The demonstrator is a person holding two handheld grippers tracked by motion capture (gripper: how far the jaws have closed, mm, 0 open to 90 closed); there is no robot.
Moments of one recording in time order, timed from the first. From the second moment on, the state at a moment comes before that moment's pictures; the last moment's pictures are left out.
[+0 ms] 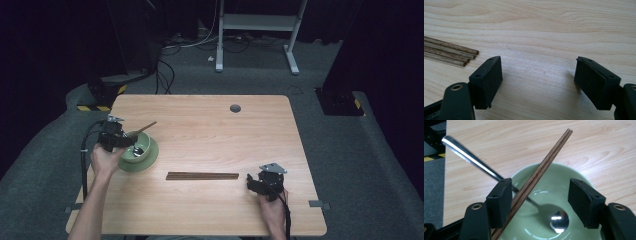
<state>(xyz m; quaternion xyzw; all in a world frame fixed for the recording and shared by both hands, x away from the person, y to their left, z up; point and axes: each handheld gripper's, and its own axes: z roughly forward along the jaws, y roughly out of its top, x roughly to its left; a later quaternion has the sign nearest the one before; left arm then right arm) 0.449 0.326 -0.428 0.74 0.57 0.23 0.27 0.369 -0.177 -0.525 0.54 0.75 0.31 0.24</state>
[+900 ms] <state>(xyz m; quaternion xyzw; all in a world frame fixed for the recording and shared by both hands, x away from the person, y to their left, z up) 0.473 0.315 -0.436 0.72 0.59 0.20 0.29 0.369 -0.177 -0.525 0.54 0.75 0.31 0.24</state>
